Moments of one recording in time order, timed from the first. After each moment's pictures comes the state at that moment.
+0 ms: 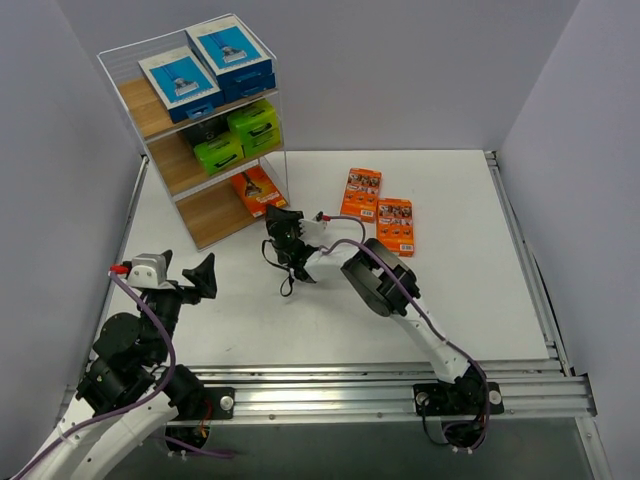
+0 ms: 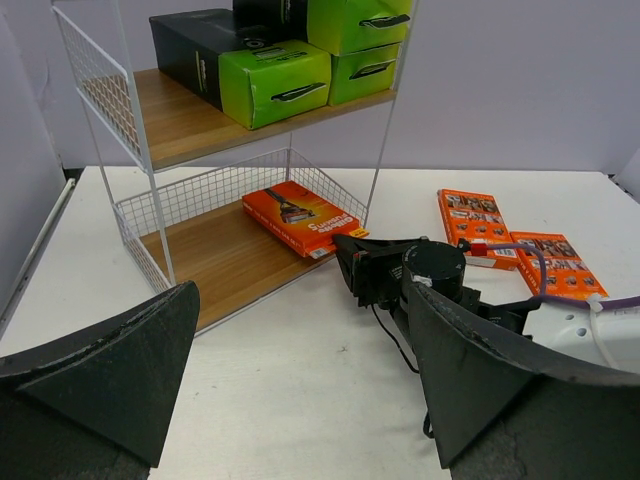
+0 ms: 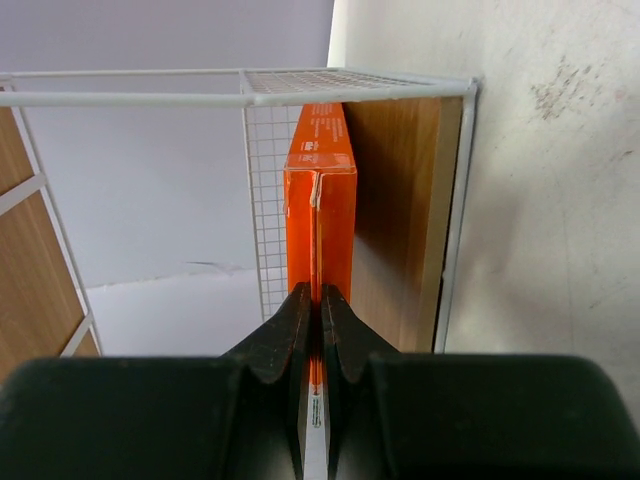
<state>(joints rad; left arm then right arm) -0.73 0.25 0.63 -0.21 -0.59 -0.05 0.85 2.50 1.62 0.68 0.72 1.65</state>
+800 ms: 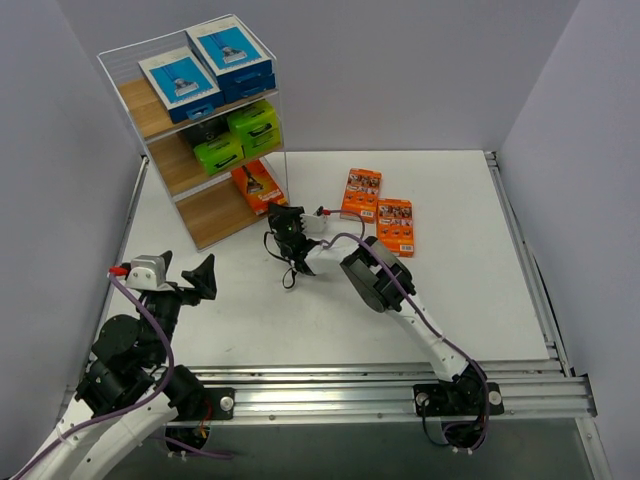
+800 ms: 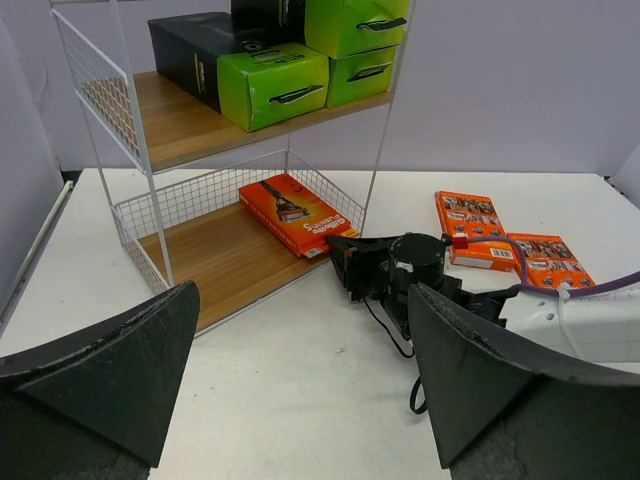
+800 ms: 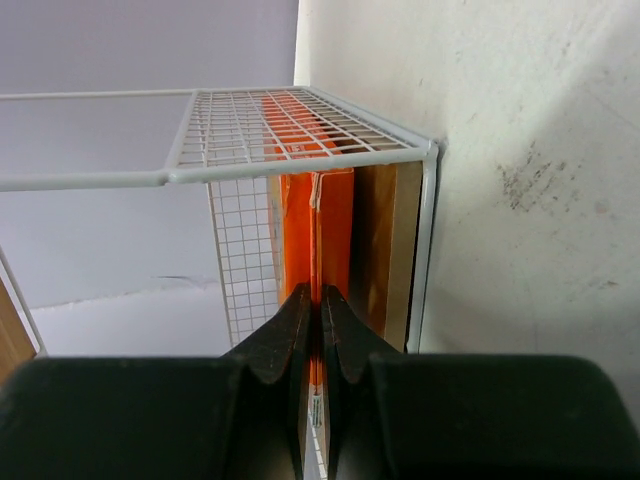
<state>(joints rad) -0.74 0.25 0.63 -0.21 -0.60 -0.05 0.81 2.61 1.77 0.61 0.64 1.66</state>
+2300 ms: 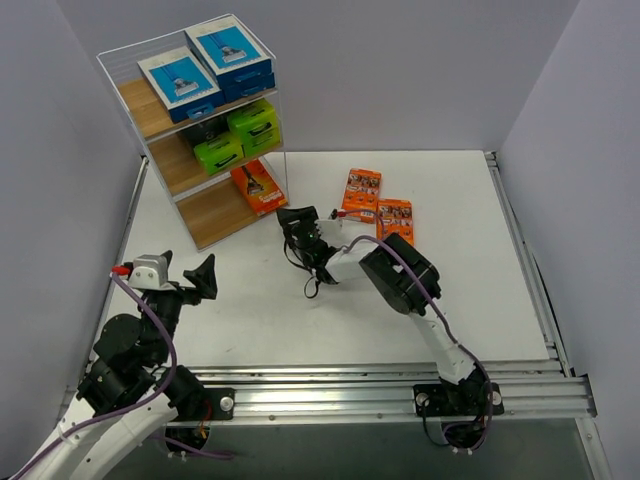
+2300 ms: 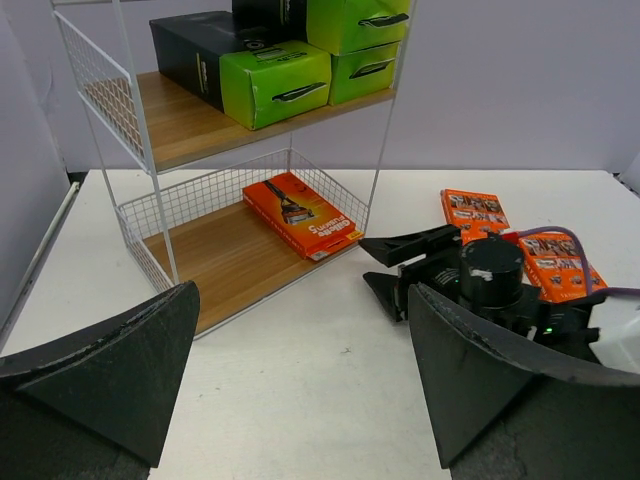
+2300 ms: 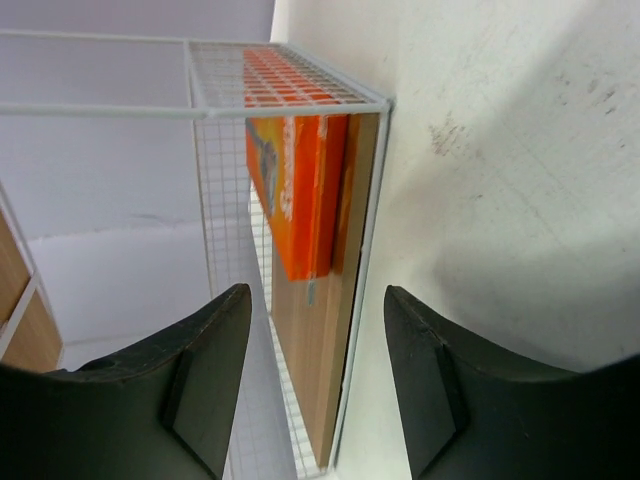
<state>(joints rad) -0.74 0.25 0.62 -0.20 -0.60 -0.03 0.79 2.36 1.38 0.70 0.52 1.57</state>
